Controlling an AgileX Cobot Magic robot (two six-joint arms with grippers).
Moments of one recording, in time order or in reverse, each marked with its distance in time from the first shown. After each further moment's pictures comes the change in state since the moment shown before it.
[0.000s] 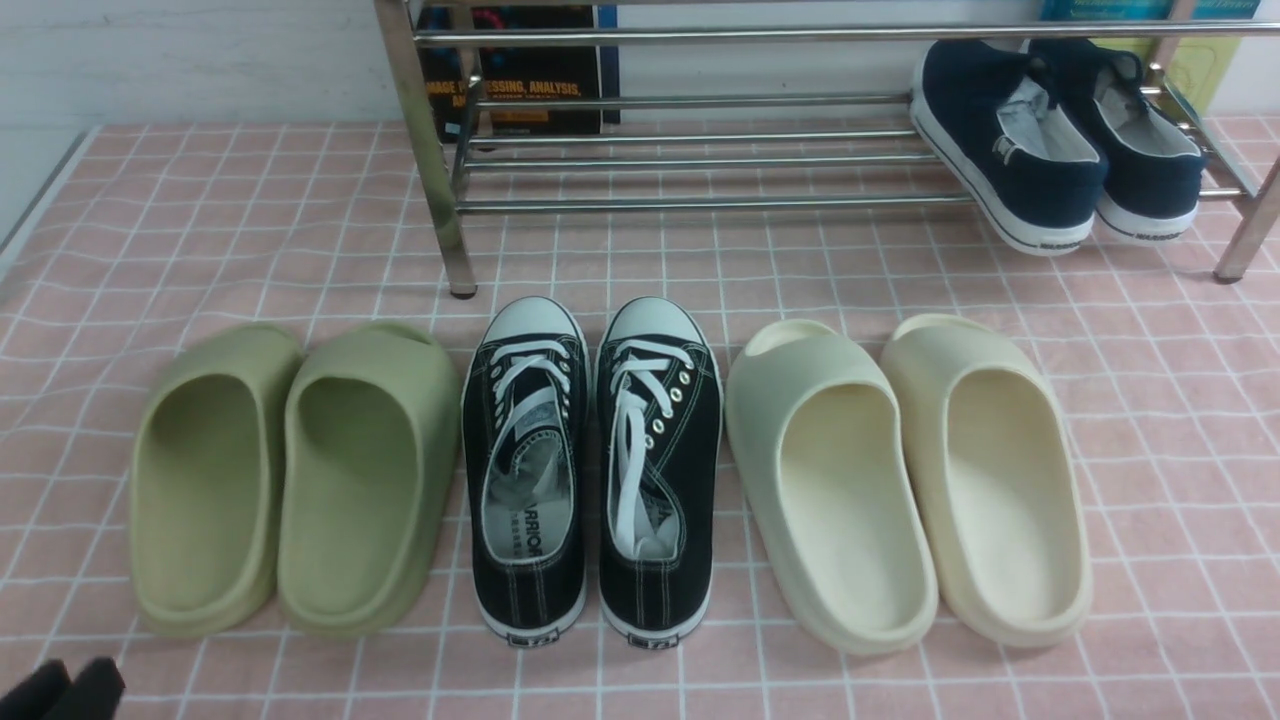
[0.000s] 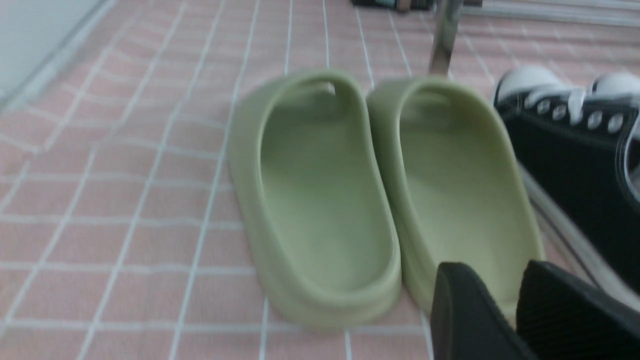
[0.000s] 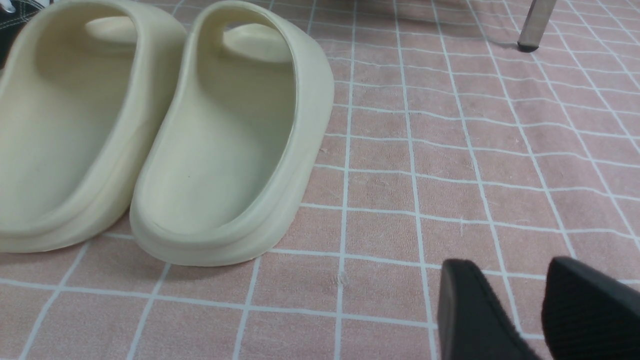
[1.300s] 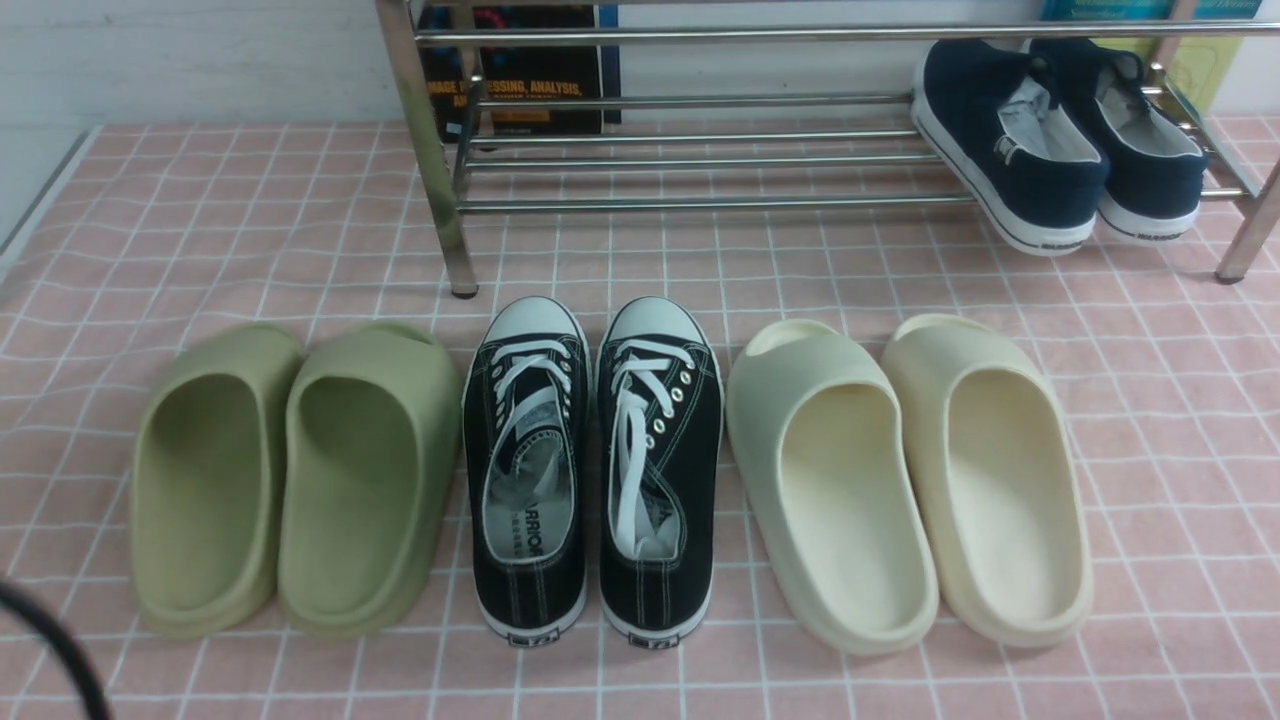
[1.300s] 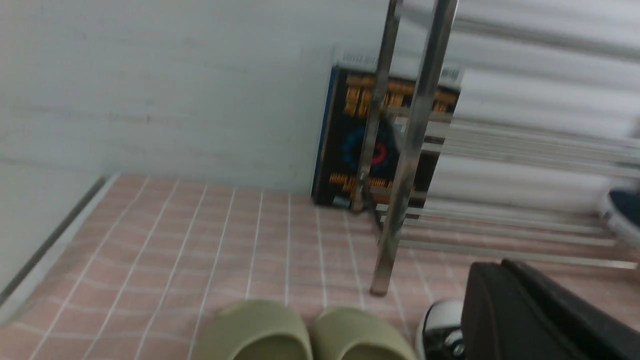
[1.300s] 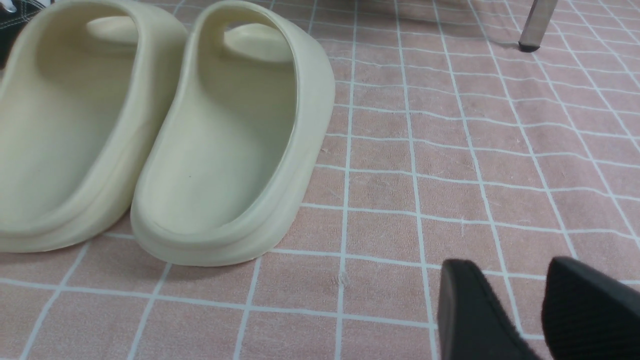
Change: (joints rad) right arm 0.000 0.000 0.000 0.000 0.000 0.000; left arm 0.000 0.370 -0.515 -0.048 0.070 -0.033
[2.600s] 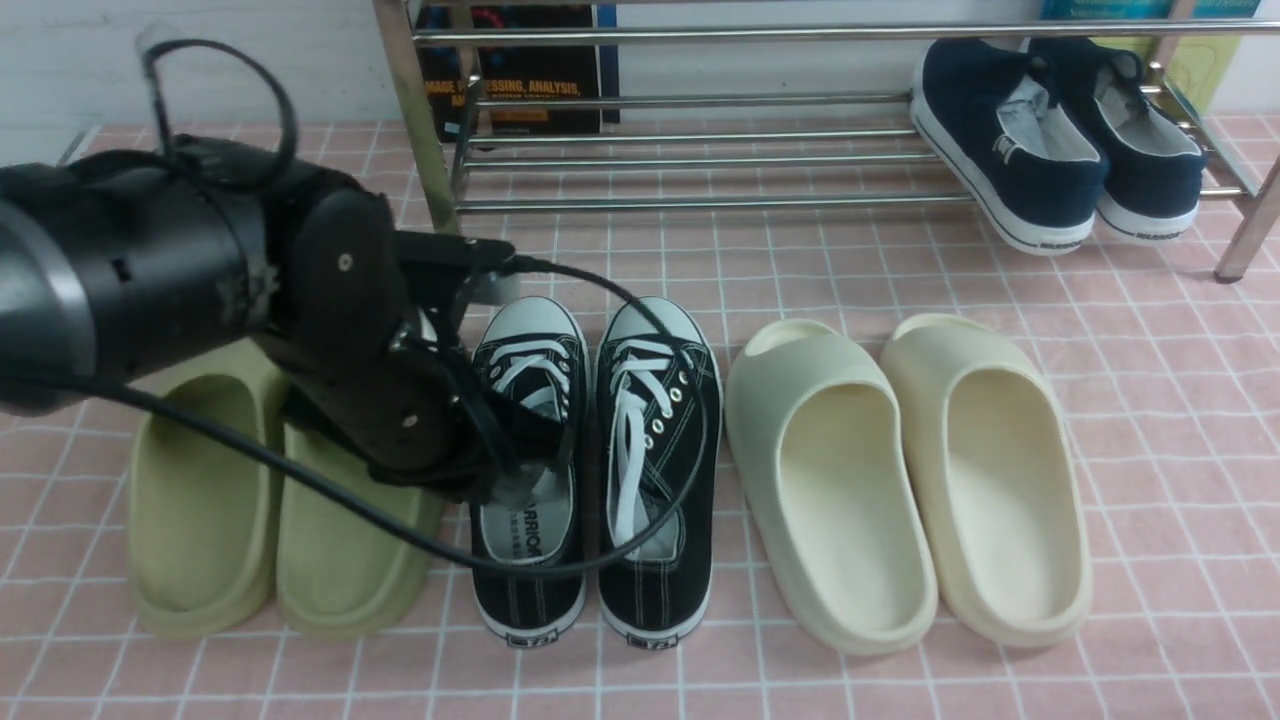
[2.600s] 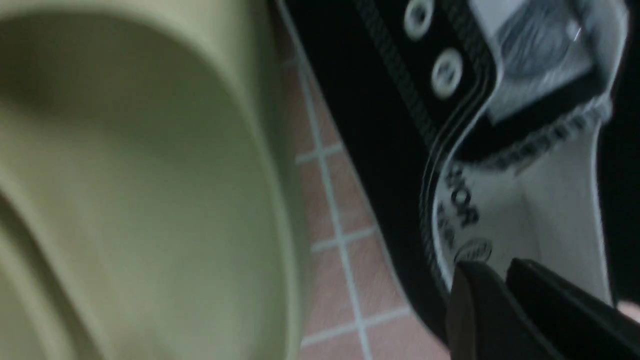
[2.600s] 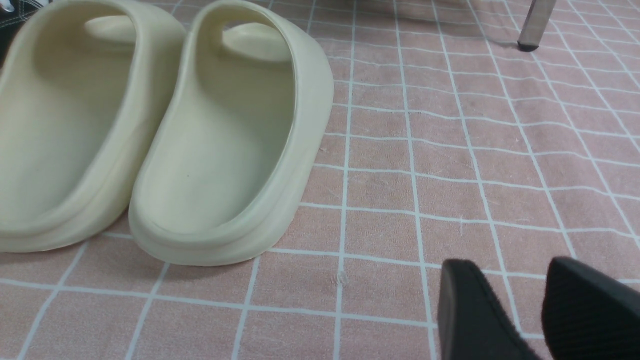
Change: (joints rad) right arm 0.000 0.000 0.000 0.000 0.001 0.000; left arm -0.470 1.238 -0.628 0.180 0.493 -0.250
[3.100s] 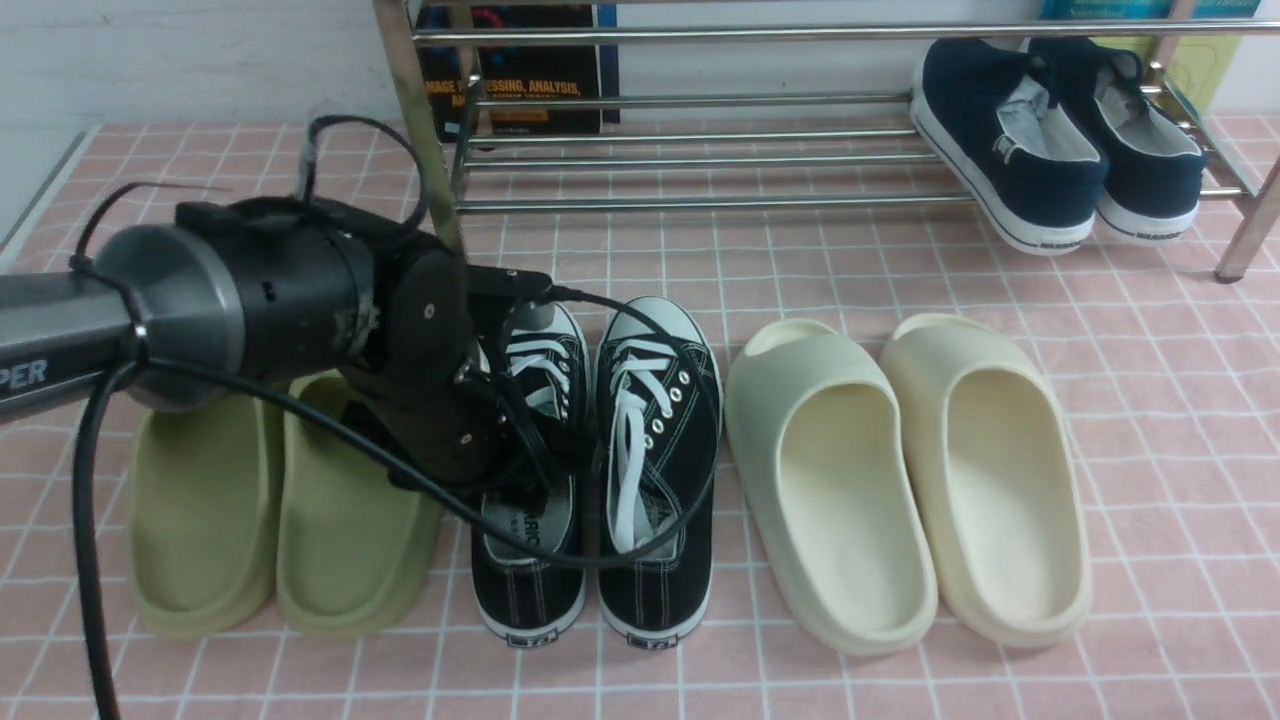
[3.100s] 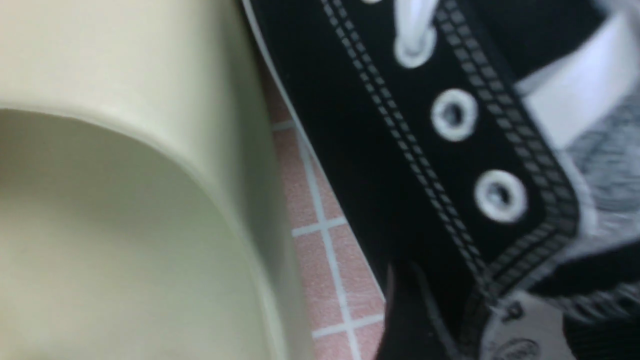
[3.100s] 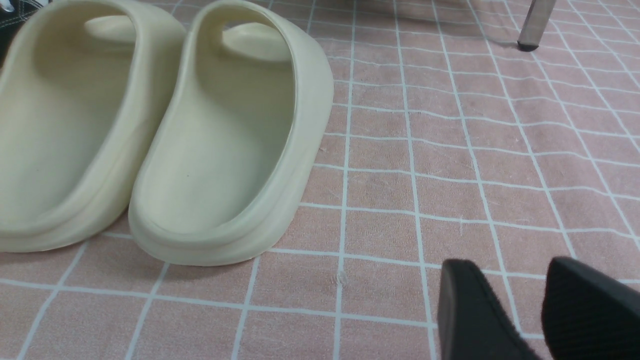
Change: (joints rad) right arm 0.000 0.000 0.000 0.000 0.000 0.000; left arm -0.001 0.142 -0.005 0.031 -0.089 -0.034
